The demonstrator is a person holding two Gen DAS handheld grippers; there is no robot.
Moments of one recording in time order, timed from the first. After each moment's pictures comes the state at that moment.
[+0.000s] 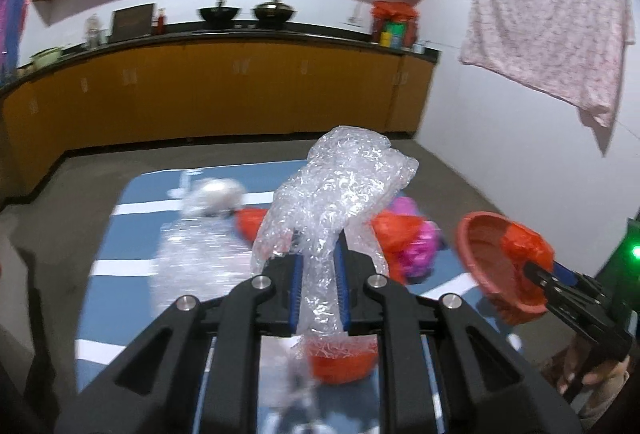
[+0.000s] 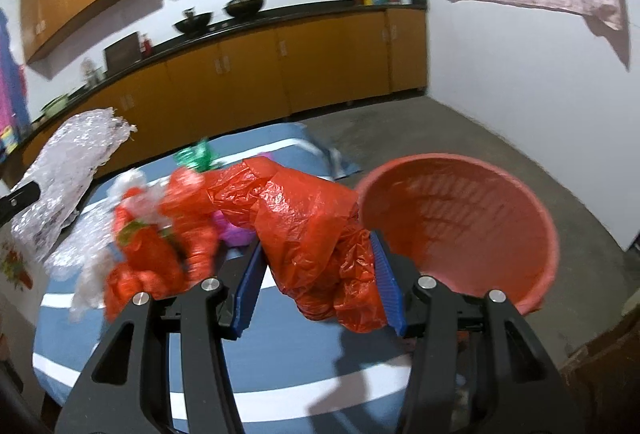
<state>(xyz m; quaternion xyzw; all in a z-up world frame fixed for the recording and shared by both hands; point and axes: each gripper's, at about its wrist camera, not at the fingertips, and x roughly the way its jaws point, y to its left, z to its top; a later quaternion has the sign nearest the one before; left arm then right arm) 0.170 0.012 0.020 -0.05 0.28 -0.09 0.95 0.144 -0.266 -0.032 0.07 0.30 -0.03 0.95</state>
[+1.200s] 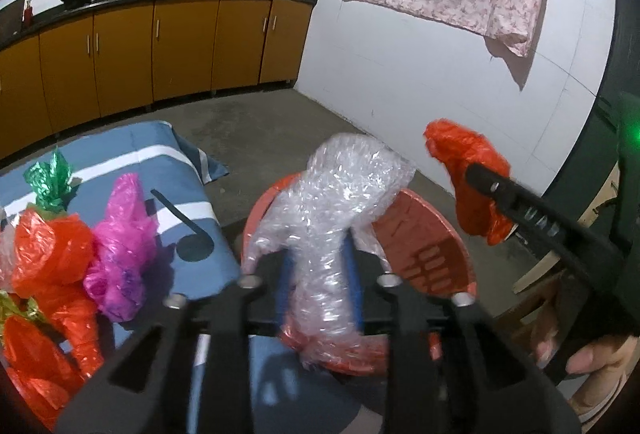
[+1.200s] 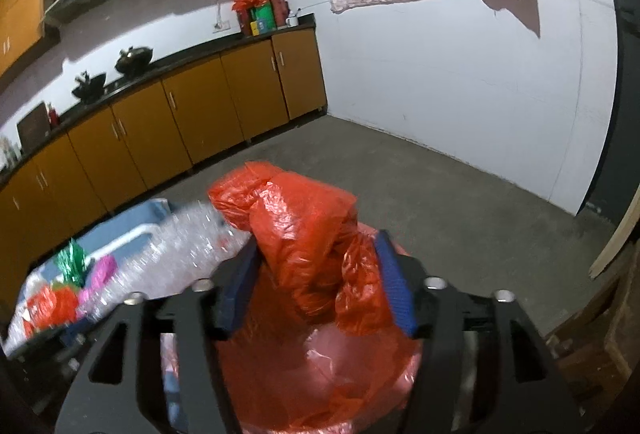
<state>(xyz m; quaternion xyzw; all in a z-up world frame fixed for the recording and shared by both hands) 0.257 -0.235 -0.057 -0.02 0.35 -0.28 0.90 0.175 -0.399 -0.029 0.15 0.26 -0.18 0.94</state>
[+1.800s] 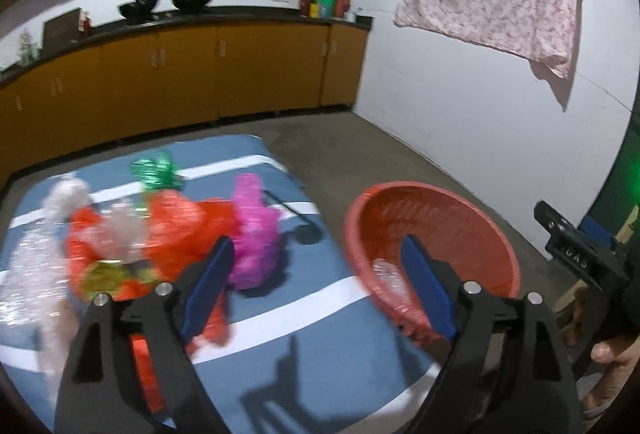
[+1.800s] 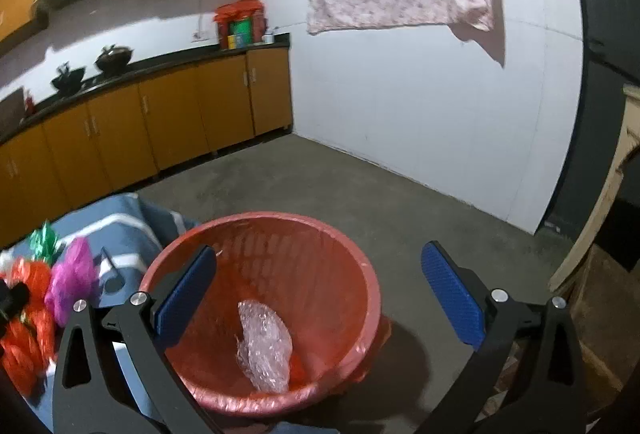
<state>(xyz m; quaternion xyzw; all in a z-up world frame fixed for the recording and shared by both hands) 0.206 -0.152 -0.023 -0.01 0.30 -0.16 0.94 0.127 -0.359 -0.028 0.07 0.24 -0.23 0.94</state>
